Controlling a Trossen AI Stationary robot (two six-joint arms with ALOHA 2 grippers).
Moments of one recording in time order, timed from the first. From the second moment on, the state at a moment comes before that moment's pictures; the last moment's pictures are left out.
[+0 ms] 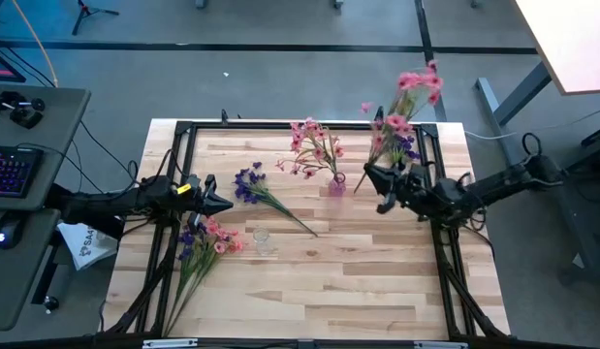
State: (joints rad) left arm 0.05 0.02 0.01 0.03 0.12 -0.36; right arm 0.20 0.97 0.32 1.03 0.69 0.12
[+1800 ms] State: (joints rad) left arm 0.05 0.02 0.01 0.03 0.12 -0.36; right arm -0.12 1.39 0.39 0.98 0.58 0.29
